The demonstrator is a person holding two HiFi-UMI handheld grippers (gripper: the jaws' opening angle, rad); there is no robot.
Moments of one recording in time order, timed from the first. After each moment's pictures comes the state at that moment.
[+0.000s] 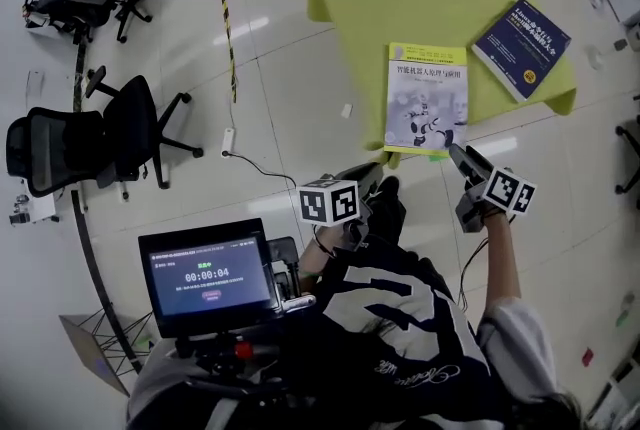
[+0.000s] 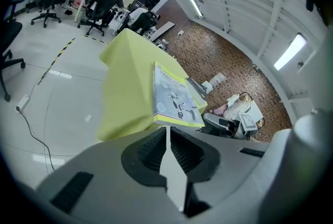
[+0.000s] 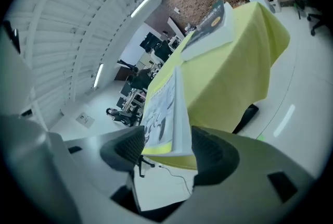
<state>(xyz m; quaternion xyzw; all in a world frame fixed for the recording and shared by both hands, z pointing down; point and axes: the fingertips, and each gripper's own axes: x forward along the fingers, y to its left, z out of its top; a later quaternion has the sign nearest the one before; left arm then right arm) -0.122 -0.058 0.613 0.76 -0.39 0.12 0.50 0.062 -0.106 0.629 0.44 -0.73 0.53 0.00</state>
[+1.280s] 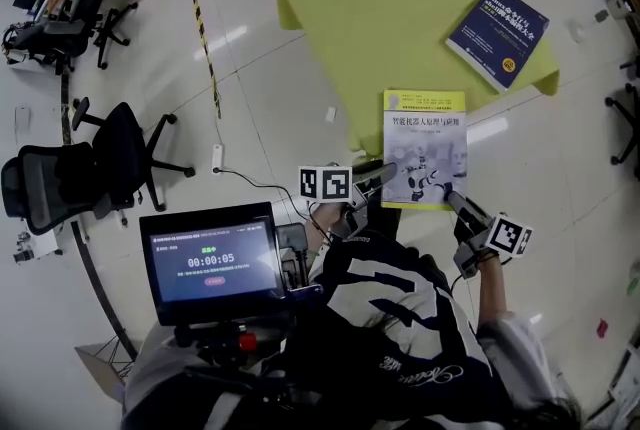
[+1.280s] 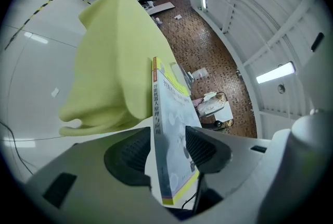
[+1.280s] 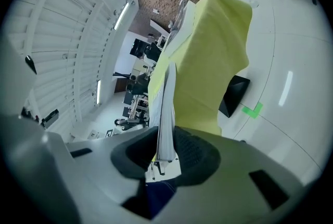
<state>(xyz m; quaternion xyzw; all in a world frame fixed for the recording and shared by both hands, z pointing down) -0.072 -0.083 0.624 0.77 -0.22 0.08 0.60 0.064 -0.012 0.602 0.40 -0.67 0.62 -0.08</state>
